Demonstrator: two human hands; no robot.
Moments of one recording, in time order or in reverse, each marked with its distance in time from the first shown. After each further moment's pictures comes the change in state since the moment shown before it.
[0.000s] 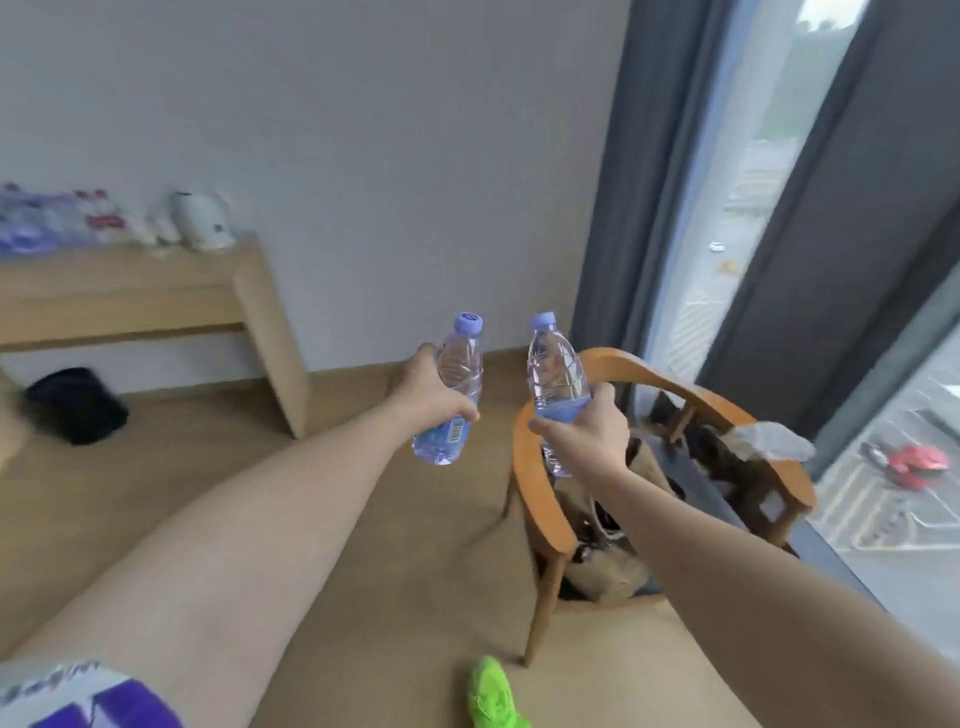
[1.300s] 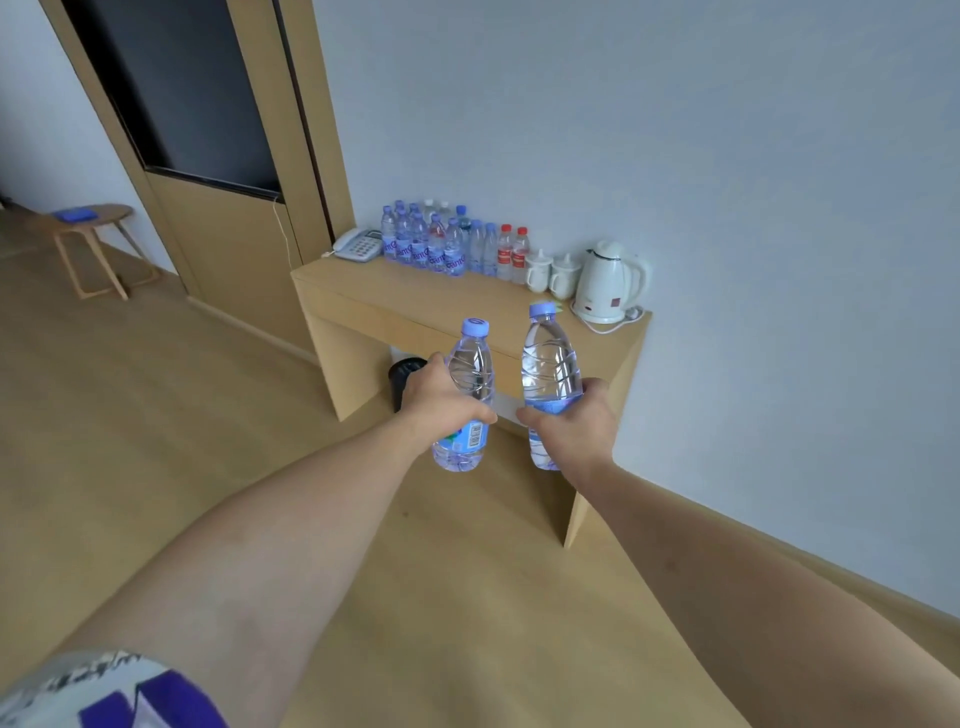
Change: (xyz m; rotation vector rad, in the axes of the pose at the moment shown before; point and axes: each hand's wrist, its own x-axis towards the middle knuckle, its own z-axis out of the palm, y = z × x) left_hand 0.335 -0.369 -0.518 -0.092 0.652 -0.502; right_hand 0.146 -0.437 0.714 0.244 -0.716 -0.297
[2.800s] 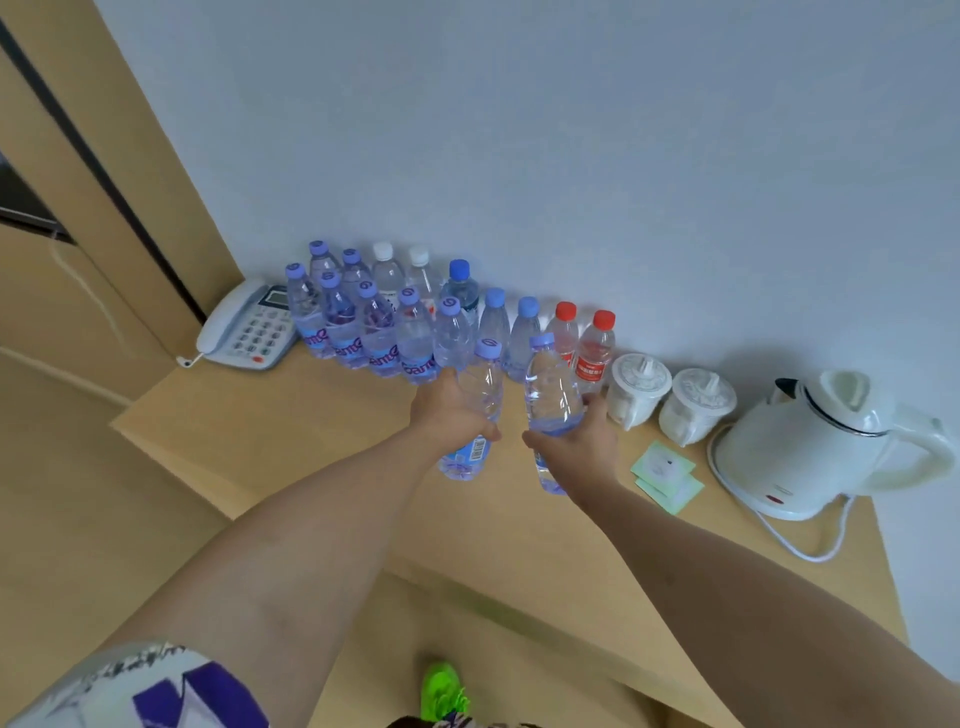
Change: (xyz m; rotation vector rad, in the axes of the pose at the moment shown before) left_hand 0.809 -0.040 0.052 0.219 -0.301 -0.001; right_hand 0.659 0.015 0.389 -0.115 0.099 0.218
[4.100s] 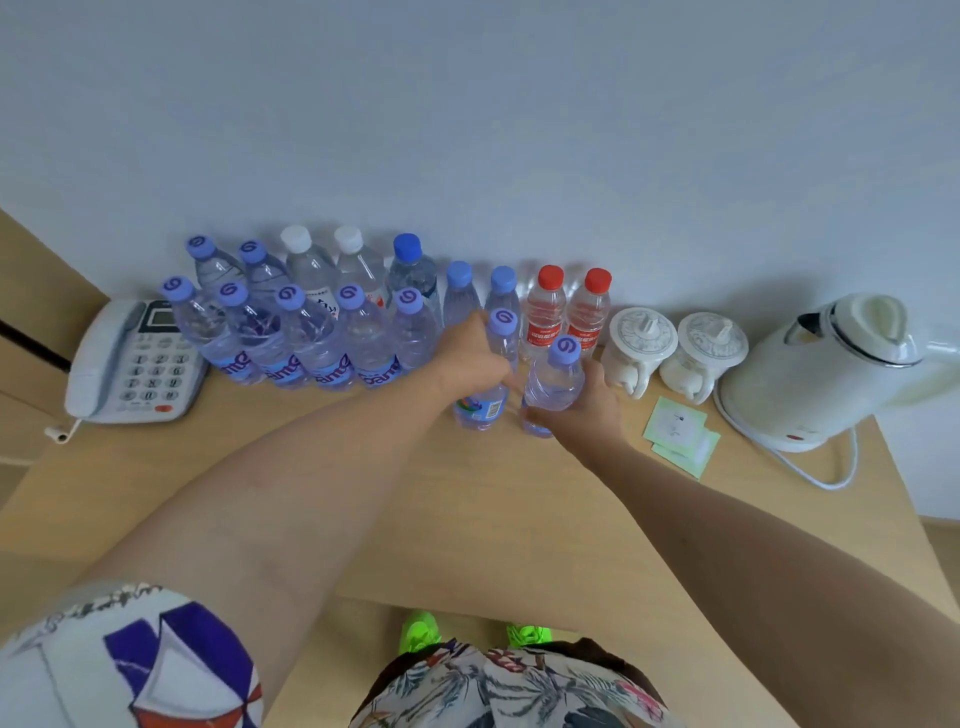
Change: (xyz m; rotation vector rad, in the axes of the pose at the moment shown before) left_hand 0.134 0.028 0.022 0.073 -0.311 0.236; right_hand 0.067 0.016 0.039 -0.143 0.084 0.151
